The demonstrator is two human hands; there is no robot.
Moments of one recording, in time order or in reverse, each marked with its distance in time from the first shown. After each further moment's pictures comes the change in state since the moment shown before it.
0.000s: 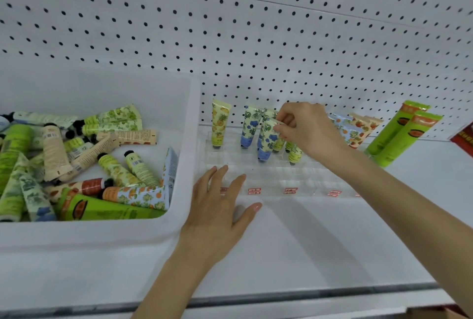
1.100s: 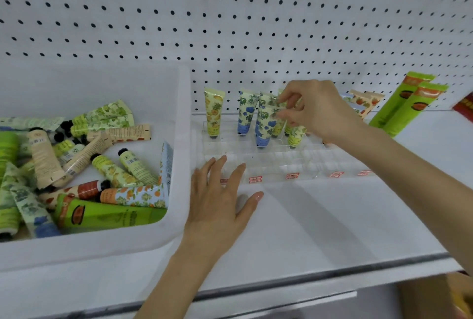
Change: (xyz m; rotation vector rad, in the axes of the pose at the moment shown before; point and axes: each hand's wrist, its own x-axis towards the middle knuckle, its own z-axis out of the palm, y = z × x) left_hand 0.001 -0.001 0.000 -0.031 0.002 0.003; right_hand -0.004 -0.002 -0.017 0.030 -0.061 0.054
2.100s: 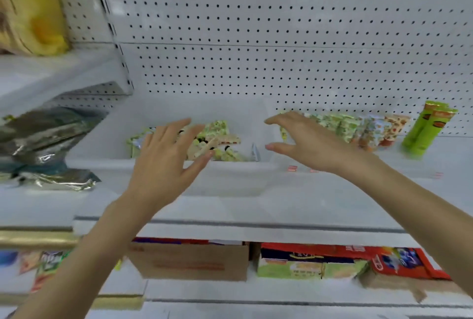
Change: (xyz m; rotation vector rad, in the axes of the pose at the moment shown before) left_hand -0.131 -0.108 -0.230 0.318 0.323 0.082; right_hand -0.113 -0.185 0.008 -0.151 -0.129 -0.283
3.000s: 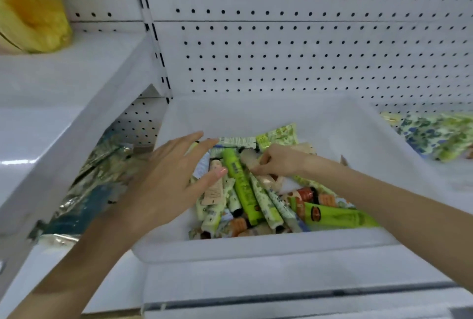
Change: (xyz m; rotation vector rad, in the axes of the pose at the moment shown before) left_hand 0.069 -0.222 0.030 -0.235 -0.346 0.081; right_hand 0.229 -0.089 0.160 0.377 -0.489 0.349
